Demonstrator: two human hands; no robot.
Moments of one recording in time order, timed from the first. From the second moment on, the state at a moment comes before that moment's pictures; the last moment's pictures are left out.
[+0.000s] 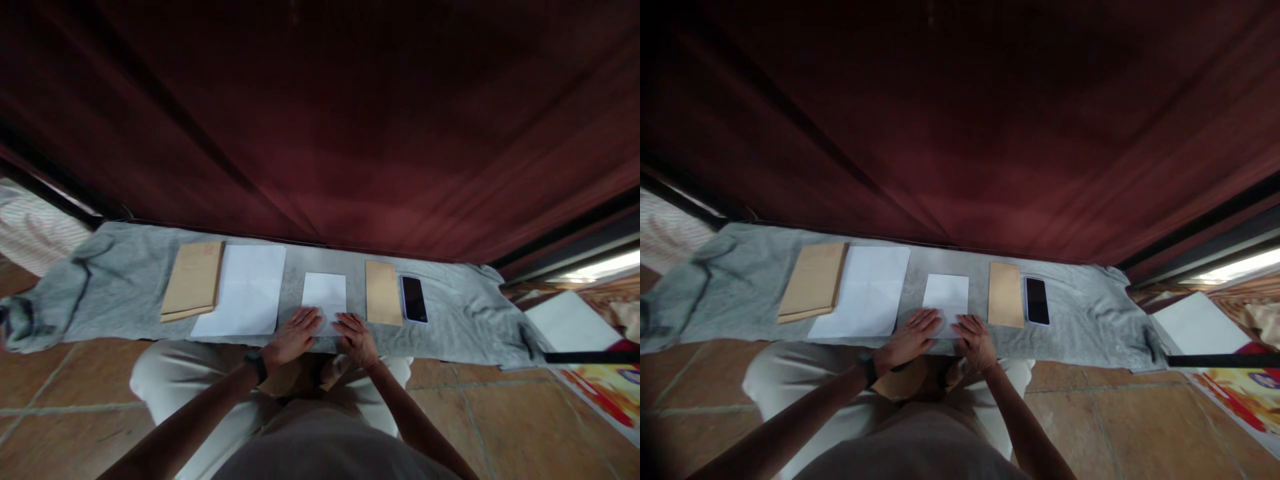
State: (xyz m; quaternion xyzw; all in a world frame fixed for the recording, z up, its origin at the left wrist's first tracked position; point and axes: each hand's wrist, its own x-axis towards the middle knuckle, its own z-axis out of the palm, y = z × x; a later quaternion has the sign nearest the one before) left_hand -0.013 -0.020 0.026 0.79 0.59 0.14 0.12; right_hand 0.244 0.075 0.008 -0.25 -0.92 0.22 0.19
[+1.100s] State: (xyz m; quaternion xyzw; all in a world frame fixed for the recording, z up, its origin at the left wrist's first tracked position) left_hand -0.026 -0.025 0.009 0.65 0.67 0.30 0.19; right_hand 0.242 0.077 0.002 -0.34 -0.85 0.28 0.28
